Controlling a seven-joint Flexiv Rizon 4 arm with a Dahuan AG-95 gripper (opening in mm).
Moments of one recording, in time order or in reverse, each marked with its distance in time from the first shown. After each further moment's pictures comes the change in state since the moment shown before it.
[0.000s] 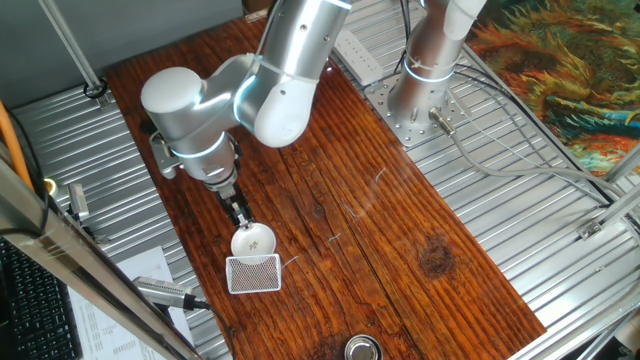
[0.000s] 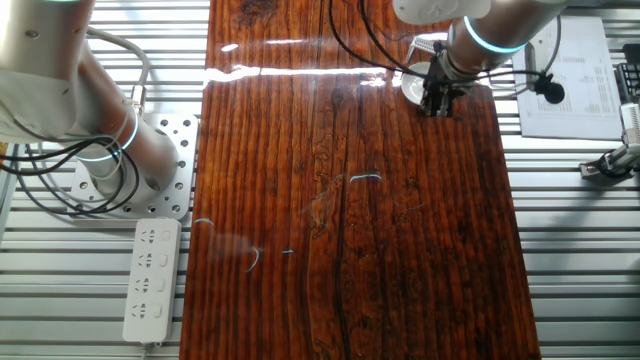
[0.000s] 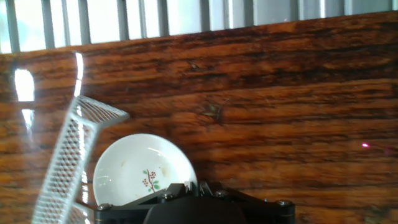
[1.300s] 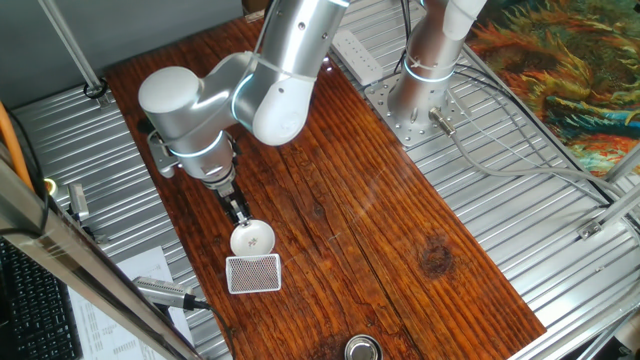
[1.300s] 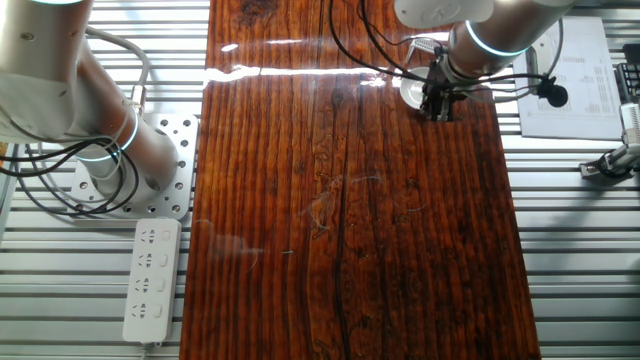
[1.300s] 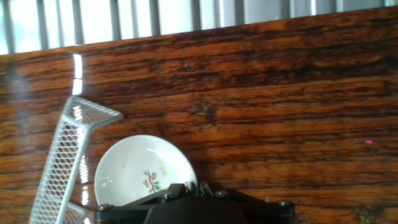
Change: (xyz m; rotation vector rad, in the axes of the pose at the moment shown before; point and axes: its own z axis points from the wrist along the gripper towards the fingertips) arm 0.000 -0.010 -0.001 0.030 0.010 -0.021
